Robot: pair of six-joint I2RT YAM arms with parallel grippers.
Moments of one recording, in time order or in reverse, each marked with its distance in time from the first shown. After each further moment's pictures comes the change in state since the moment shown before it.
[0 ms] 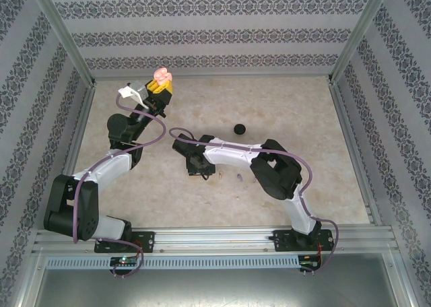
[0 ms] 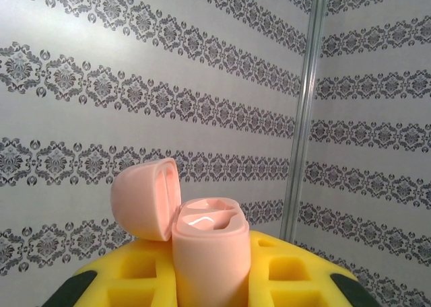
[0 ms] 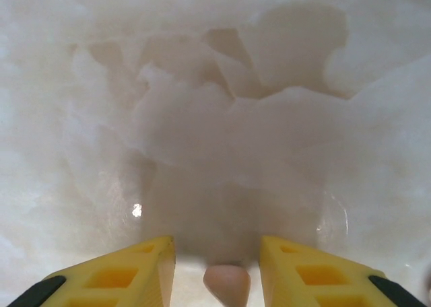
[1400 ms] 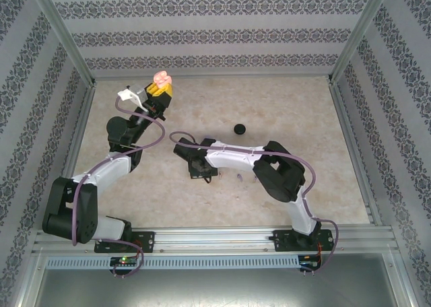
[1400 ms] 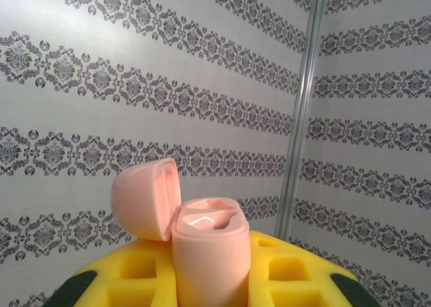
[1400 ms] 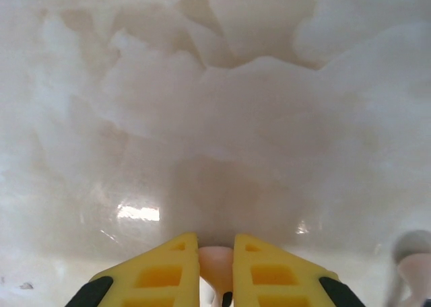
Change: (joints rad) left arm 0.000 -0.031 -0.036 -0.006 0.006 -0.018; right arm 0.019 -0.060 -0.084 0.024 0.050 -0.014
